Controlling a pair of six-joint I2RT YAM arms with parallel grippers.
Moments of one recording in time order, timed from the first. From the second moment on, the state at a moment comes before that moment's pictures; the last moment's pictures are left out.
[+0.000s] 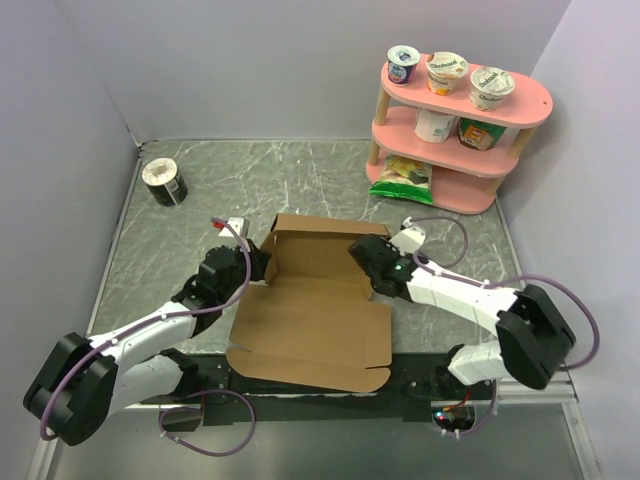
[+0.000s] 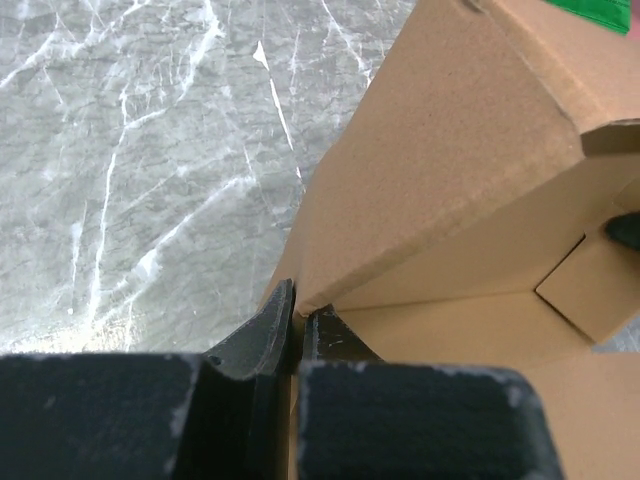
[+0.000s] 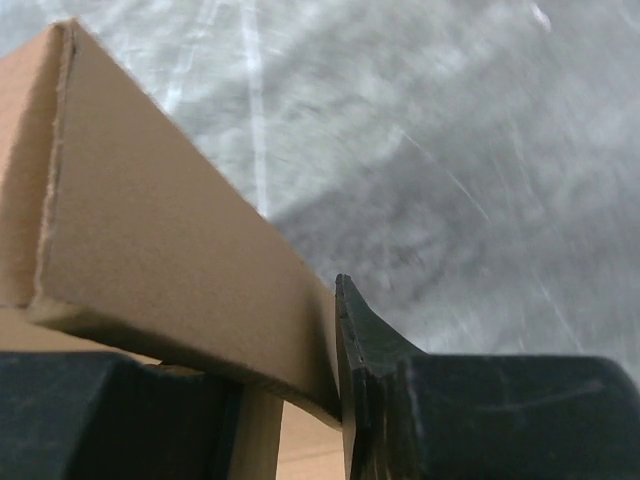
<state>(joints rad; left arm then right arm) -0.56 1.06 0.37 0.40 -0.13 -0.44 0.73 1.32 0.75 -0.40 0.69 1.14</state>
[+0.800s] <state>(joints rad) -0.50 1.07 0.34 0.49 -0.02 -0.46 0.74 1.22 0.57 -0.16 0.92 0.72</state>
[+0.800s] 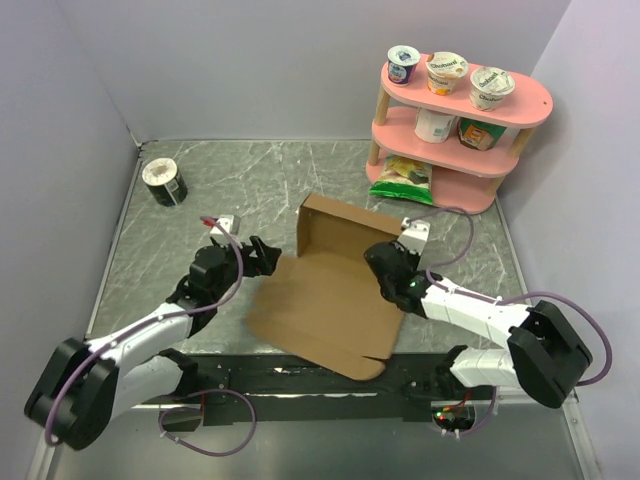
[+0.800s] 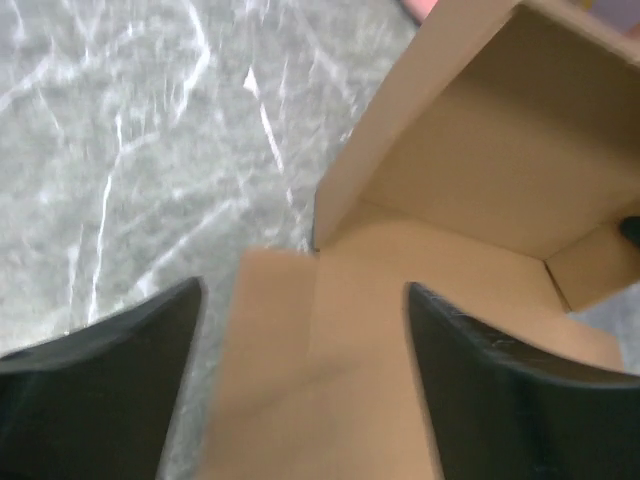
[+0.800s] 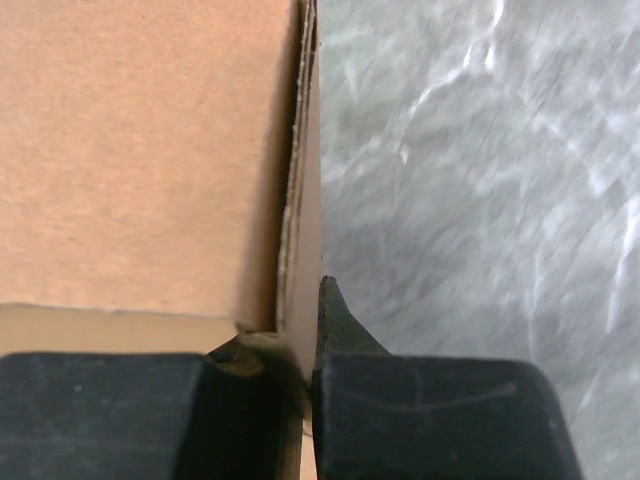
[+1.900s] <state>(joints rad) -0.41 0.95 0.69 0.19 0.06 -0.47 0.51 1.63 1.12 -0.50 -0.01 0.13</state>
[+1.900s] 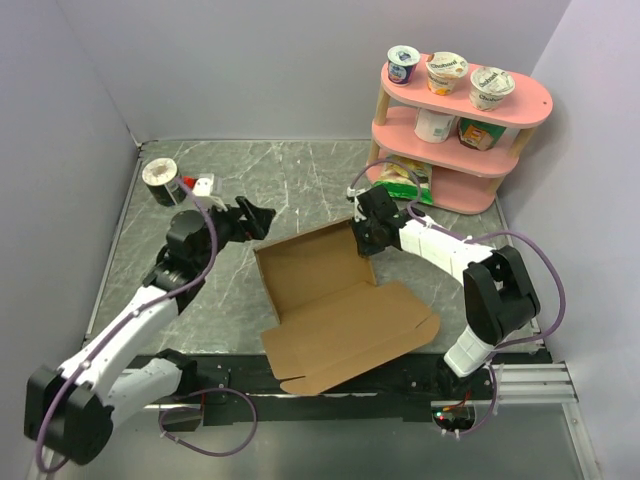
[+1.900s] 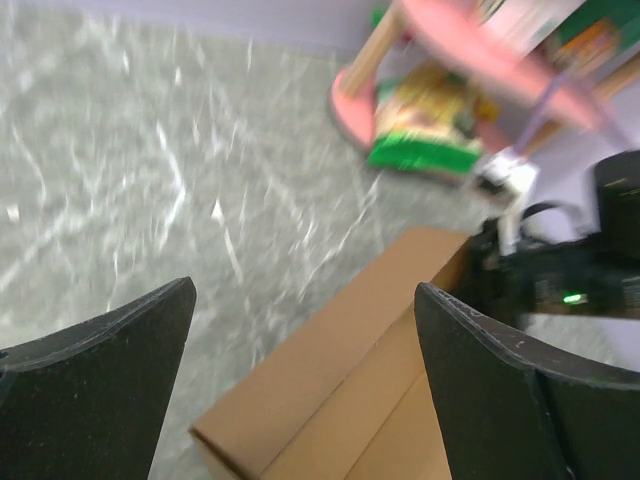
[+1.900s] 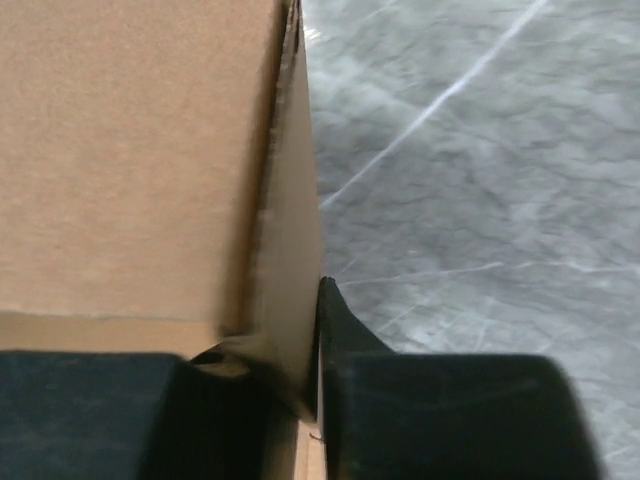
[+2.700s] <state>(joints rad) -0.39 1.15 0.59 0.34 0.19 -0.49 0.51 1.63 1.24 -0.59 -0.13 0.11</state>
